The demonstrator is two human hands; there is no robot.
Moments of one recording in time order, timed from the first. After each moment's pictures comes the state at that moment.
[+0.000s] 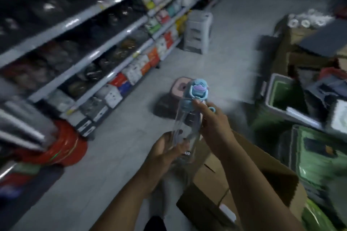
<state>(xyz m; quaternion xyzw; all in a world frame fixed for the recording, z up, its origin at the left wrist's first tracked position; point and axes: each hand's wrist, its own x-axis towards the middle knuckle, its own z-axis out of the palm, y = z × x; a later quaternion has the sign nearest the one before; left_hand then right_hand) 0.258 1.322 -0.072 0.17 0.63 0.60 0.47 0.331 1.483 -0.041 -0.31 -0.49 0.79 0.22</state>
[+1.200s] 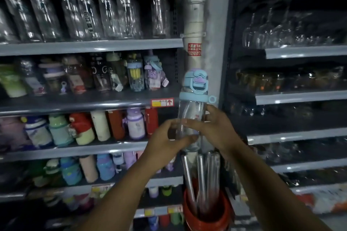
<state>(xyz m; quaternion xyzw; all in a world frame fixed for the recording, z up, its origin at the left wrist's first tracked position) -0.202 0.675 0.150 0.08 0.78 0.60 -0.12 -0.213 0.838 0.198 0.16 -0.73 0.66 0.06</state>
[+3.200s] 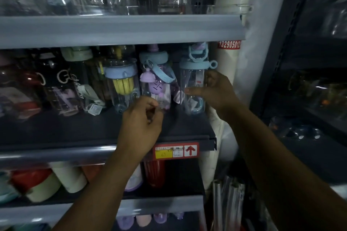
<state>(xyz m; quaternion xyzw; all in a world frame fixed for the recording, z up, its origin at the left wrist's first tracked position) -0.531 0.532 0.160 0.05 0.83 0.38 -0.40 -0.618 0.730 0.221 0.19 -0.77 0.61 0.10</state>
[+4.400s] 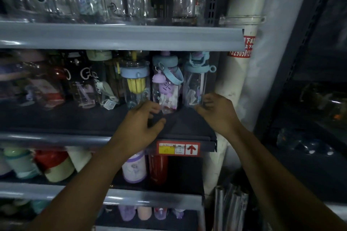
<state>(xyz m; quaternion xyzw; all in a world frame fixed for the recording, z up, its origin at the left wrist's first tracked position) -0.505 0.510 0.167 0.04 0.91 0.32 -0.26 -0.608 0.738 0.185 0.18 -0.88 0.42 0.13</state>
